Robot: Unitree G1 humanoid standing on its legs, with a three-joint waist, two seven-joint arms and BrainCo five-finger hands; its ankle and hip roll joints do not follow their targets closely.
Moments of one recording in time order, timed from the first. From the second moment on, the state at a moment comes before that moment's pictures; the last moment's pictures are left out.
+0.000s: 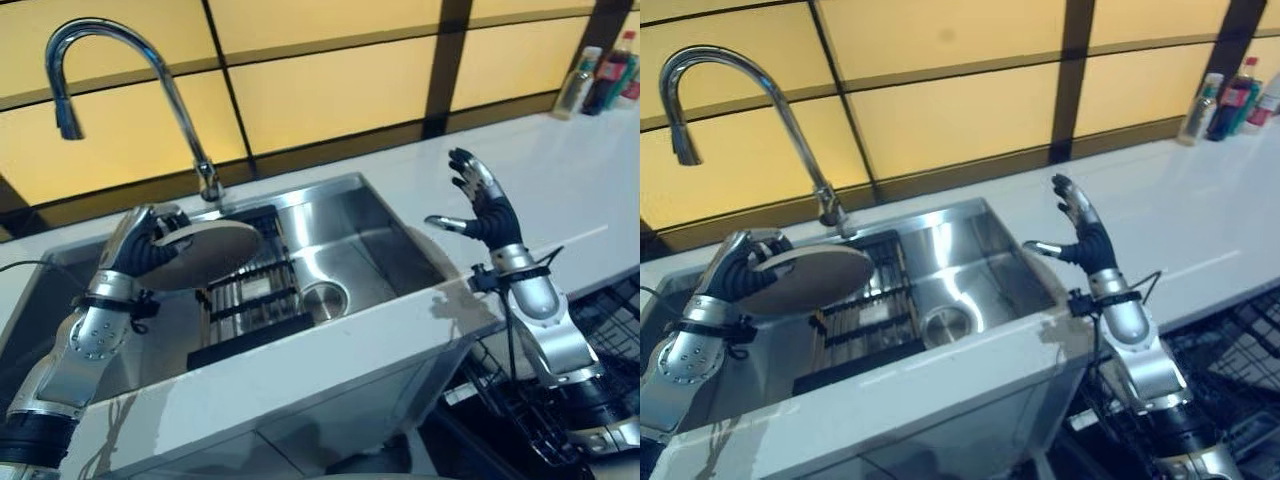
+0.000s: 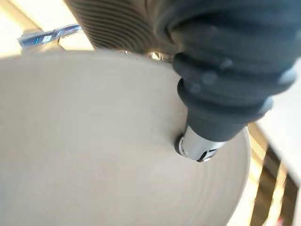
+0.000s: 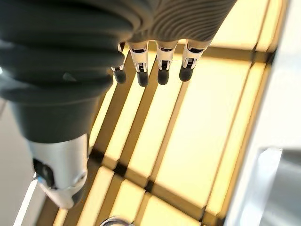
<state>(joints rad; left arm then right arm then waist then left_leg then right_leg) -0.07 0.78 0.05 0.02 0.07 -0.35 0.17 -0.31 -0.57 0.17 -0.08 0.26 -0.21 -0.07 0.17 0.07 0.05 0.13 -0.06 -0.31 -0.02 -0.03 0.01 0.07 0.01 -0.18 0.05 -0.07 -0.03</state>
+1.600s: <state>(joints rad) -0.18 0.52 -0.17 -0.12 -0.25 -0.26 0.00 -0.51 -0.48 0.51 -0.07 0.27 0.02 0.15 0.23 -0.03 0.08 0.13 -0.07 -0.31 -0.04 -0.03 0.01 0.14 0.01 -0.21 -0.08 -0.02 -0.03</state>
